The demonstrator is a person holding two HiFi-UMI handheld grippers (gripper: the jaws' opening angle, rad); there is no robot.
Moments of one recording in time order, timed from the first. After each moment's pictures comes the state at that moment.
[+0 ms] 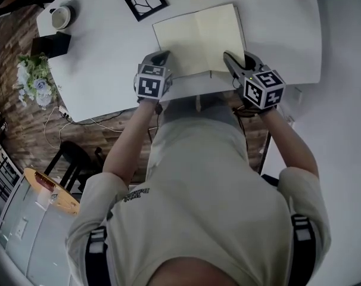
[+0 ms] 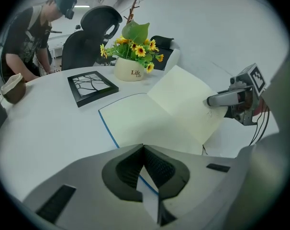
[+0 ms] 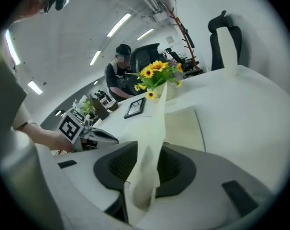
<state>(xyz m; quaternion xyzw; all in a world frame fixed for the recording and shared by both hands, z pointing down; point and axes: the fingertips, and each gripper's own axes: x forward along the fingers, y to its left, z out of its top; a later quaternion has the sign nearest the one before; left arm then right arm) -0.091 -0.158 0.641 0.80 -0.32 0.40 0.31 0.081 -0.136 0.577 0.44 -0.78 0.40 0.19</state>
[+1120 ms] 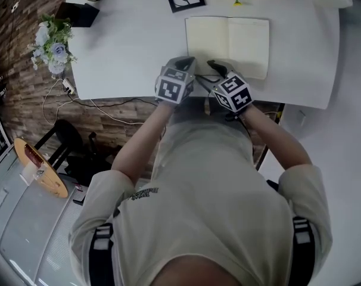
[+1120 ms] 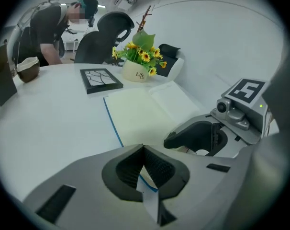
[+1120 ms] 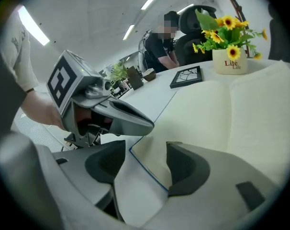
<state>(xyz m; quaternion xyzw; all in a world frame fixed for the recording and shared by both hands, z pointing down) -0.095 -0.127 0.631 0.79 -0.34 0.35 0.36 -0.082 -0.089 0.624 0.23 -0.86 0.36 0.29</state>
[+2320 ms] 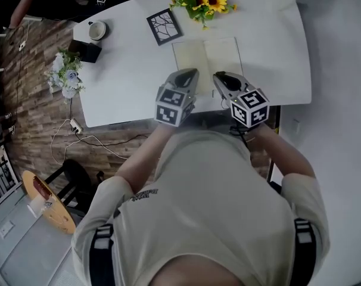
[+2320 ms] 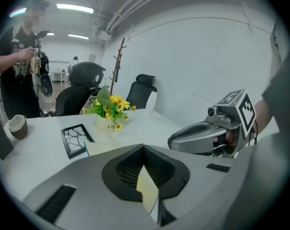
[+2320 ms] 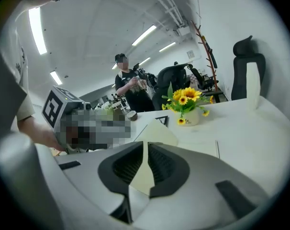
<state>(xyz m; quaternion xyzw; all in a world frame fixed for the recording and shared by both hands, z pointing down) -0.022 -0.151 0.484 0.88 -0.34 0.24 0.23 0.028 -0.130 0.489 0.40 -0.85 0.30 0.16</state>
